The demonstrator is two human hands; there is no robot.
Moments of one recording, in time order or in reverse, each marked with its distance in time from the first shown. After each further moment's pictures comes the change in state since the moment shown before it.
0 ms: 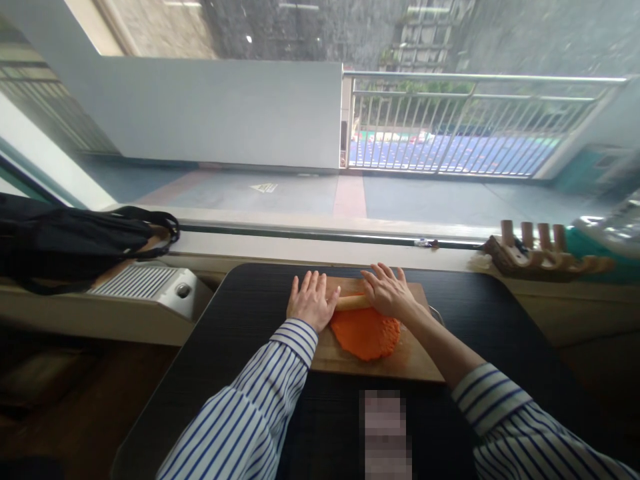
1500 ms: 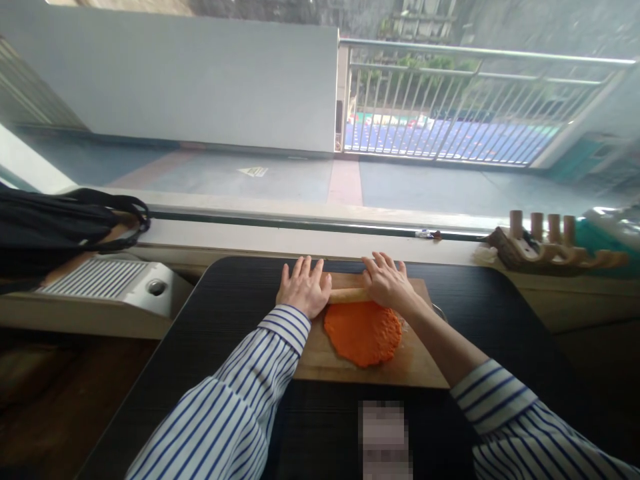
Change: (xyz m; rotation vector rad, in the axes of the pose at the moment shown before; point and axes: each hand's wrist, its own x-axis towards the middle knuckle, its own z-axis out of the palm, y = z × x) left_hand 0.028 -0.005 0.003 0.007 -0.090 -0.028; right_hand 0.018 -0.001 -0.003 0.042 -0.073 0.139
